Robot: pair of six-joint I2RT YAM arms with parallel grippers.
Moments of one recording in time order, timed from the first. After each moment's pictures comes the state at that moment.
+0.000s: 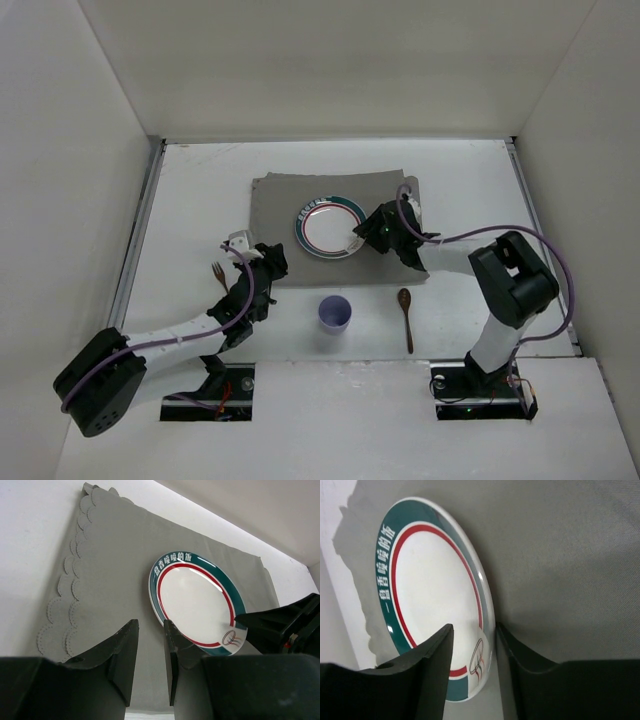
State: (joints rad) left arm -0.80 1.03 0.22 0.65 -0.74 -0.60; right arm 0.51 1.75 0.85 0.27 0.08 1.08
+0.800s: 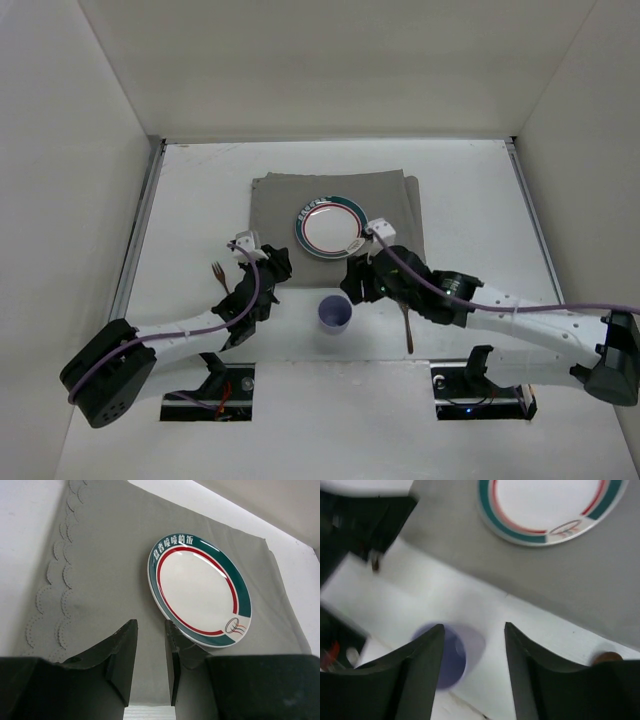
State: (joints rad) left arm -0.80 1.09 0.22 0.66 -0.69 -0.62; right arm 1.01 1.10 0.84 -0.31 0.29 0.56
